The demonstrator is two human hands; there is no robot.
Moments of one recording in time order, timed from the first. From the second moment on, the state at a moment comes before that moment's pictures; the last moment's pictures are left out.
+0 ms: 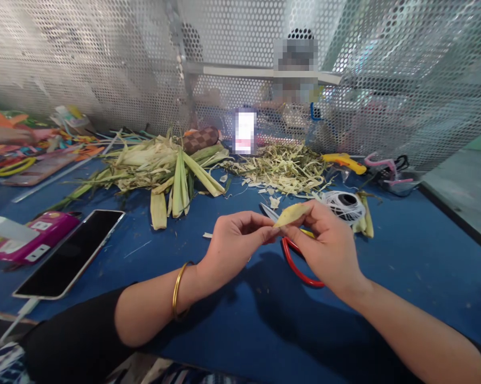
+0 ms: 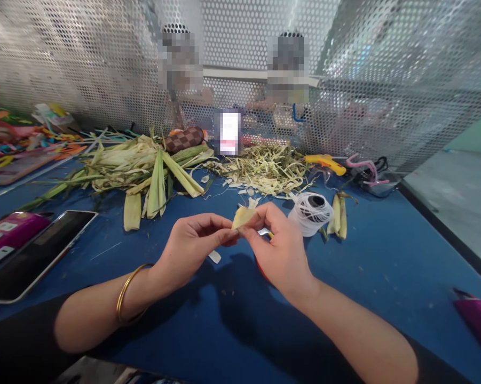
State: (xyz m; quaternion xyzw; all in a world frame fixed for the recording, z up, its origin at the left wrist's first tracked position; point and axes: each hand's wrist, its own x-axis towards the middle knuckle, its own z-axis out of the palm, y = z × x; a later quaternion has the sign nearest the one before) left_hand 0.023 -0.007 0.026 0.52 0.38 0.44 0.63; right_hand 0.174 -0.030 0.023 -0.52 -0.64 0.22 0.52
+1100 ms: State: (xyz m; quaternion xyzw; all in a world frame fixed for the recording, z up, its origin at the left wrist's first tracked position) left_hand 0.020 -0.002 0.017 0.52 0.36 0.44 0.63; right_hand 0.179 -0.029 0.025 -0.54 -0.66 0.21 0.49
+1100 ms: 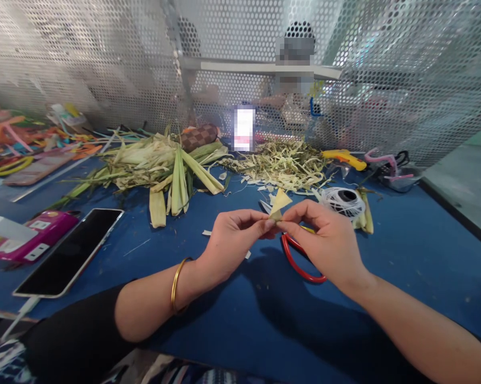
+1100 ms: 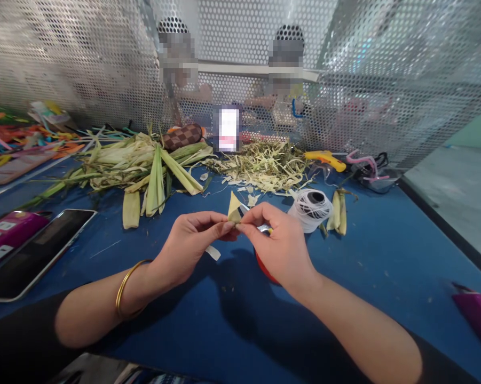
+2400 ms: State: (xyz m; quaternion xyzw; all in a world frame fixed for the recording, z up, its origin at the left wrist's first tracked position) left_hand 0.023 -0.005 0.022 0.50 0.37 0.48 0.62; right_hand 0.177 -0.031 0.019 -0.50 -0.67 0.19 0.51
